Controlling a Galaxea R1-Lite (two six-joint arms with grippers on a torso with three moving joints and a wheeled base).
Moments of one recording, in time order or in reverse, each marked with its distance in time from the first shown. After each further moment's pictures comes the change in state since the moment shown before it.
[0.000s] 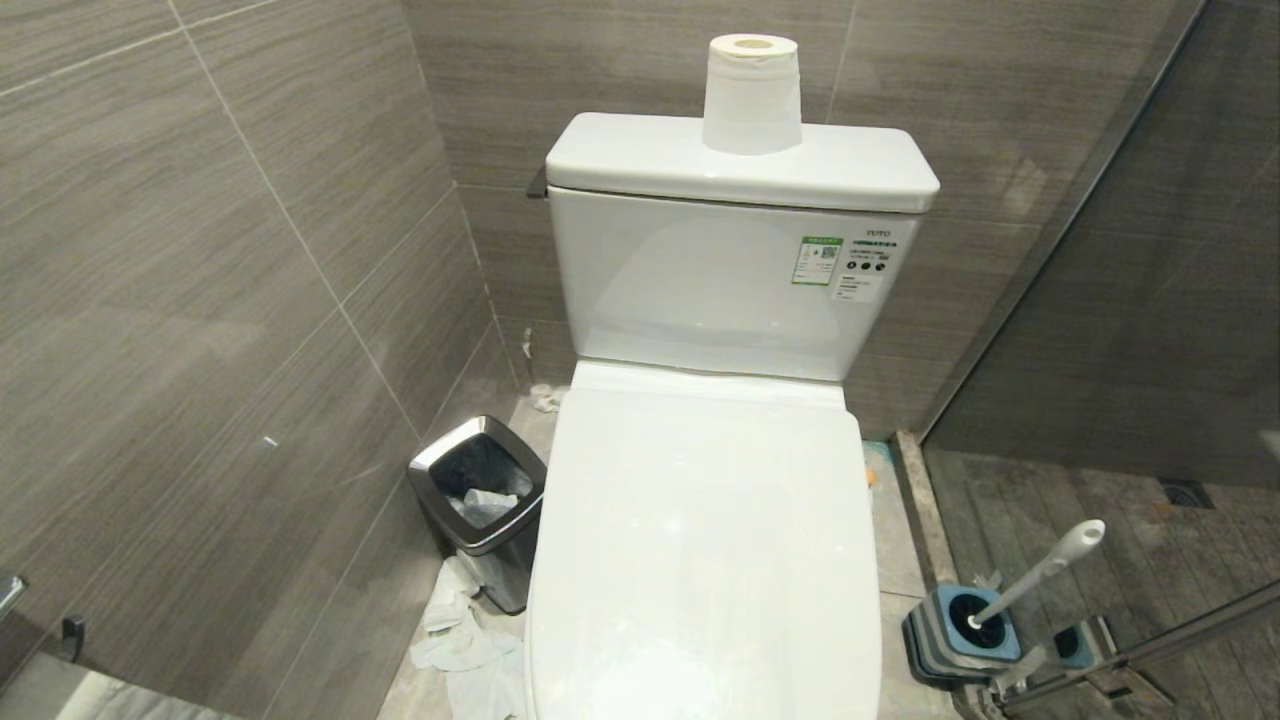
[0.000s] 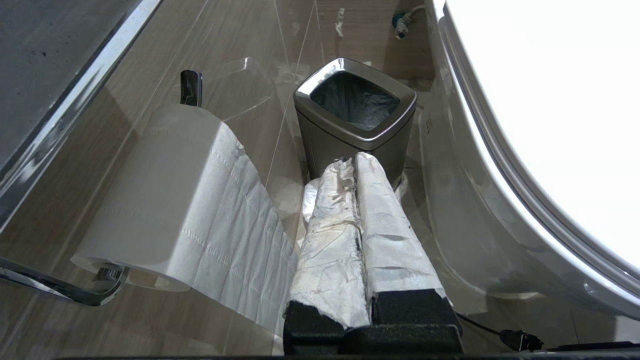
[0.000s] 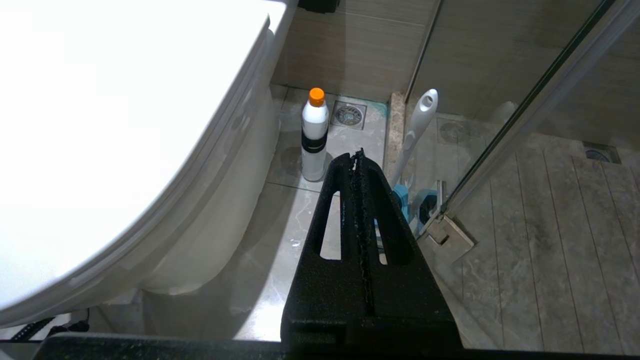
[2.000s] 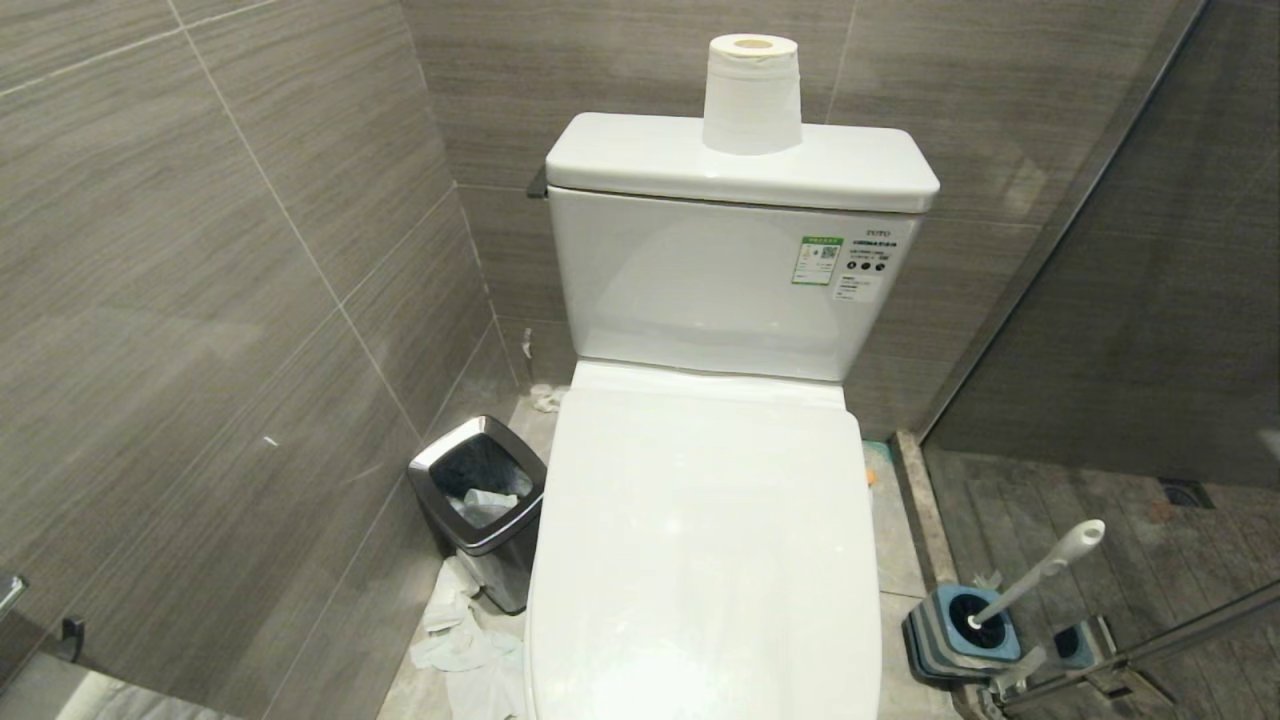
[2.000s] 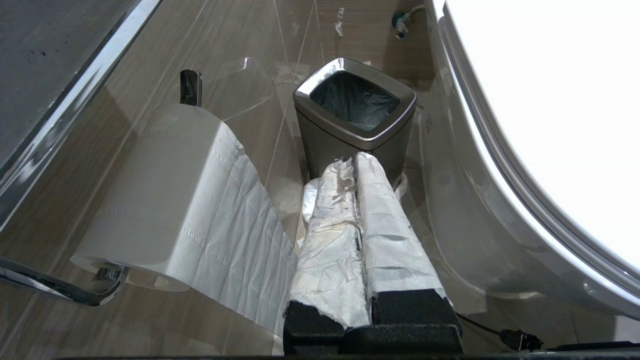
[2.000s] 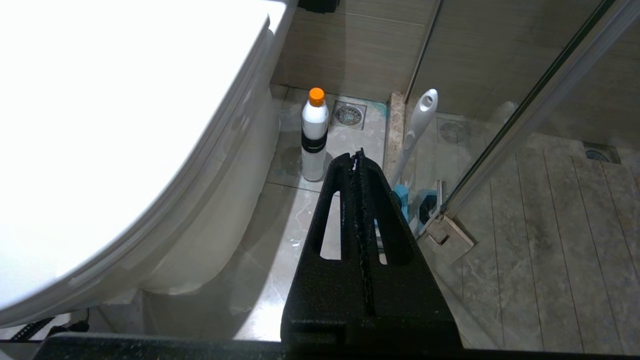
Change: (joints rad) left arm 0.000 0.000 0.000 0.000 0.000 0.000; right arm 0.000 0.000 0.000 0.000 0.000 0.000
